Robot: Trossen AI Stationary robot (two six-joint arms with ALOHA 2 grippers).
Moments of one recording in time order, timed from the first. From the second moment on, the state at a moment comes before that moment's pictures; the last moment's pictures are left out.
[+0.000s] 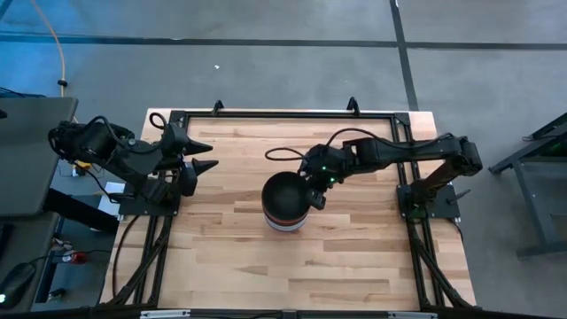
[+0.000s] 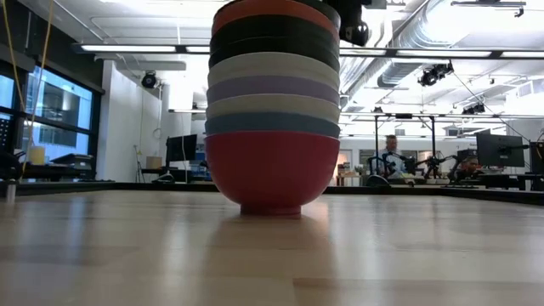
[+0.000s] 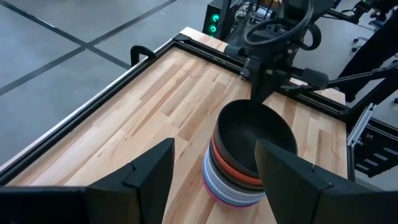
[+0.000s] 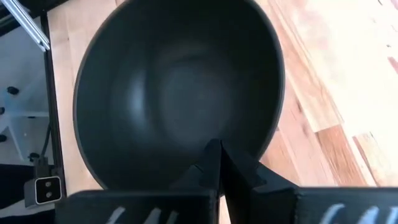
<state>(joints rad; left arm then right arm) -0.30 1.03 1.51 -1.13 -0.67 -0.63 0.04 1.57 1.49 -0.85 -0.04 0.41</state>
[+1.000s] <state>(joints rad) -0.45 0.81 1.23 -0.58 -0.94 -0.08 0.10 1.11 1.49 -0.65 0.15 -0.07</state>
